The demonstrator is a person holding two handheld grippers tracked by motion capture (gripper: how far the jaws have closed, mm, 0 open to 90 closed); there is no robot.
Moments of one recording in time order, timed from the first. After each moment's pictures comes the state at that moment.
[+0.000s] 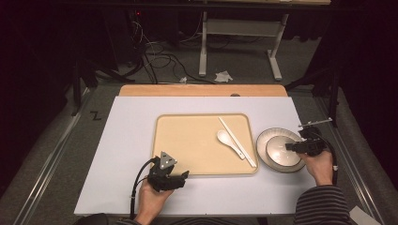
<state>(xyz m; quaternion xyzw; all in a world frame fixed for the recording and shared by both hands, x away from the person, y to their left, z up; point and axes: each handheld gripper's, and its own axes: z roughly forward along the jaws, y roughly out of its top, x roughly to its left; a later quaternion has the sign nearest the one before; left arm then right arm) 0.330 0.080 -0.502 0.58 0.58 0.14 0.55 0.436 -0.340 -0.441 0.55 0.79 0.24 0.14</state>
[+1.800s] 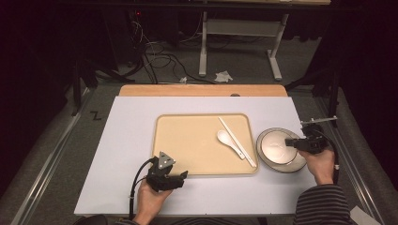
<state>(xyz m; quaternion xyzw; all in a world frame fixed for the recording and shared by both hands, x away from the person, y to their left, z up) 0.325 0.092 -0.500 0.56 0.60 0.16 0.55 0.450 -0.341 -0.443 0.54 0.79 0.26 0.11</state>
